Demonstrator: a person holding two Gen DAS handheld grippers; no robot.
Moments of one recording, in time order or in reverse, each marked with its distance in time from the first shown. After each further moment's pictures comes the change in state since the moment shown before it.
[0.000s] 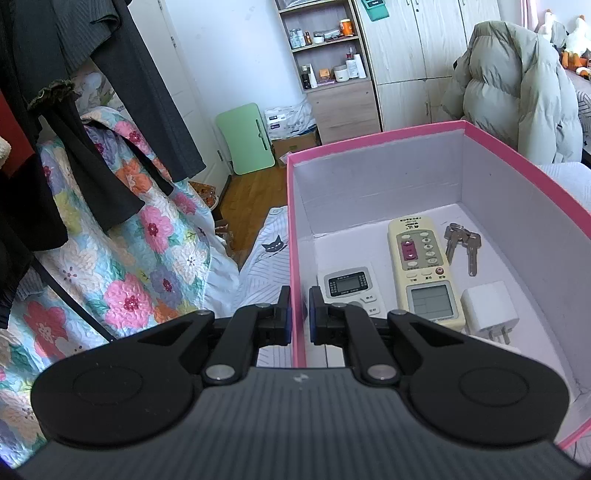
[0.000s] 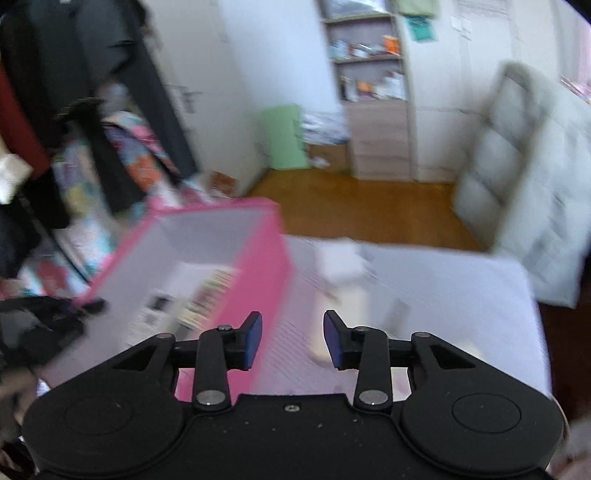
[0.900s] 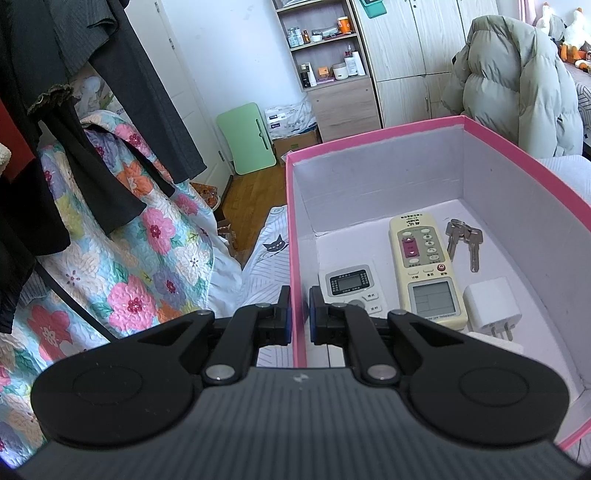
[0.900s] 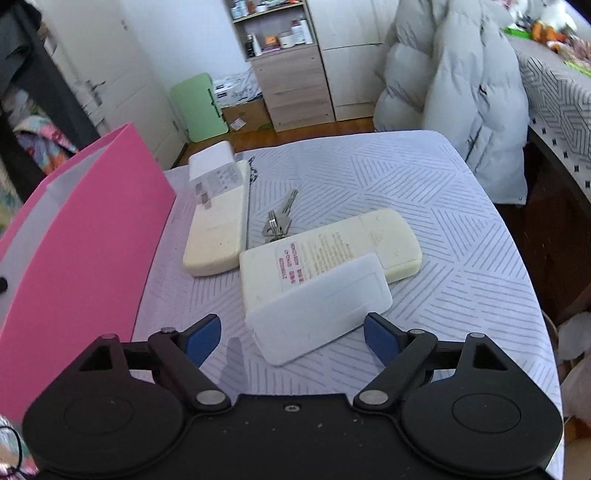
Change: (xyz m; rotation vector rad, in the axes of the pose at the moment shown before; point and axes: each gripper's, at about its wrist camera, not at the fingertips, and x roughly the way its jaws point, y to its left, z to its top) left arm -0.001 0.001 0.000 0.014 0.003 0.007; right arm 0.051 -0.052 -0.061 0.200 0.080 -0.140
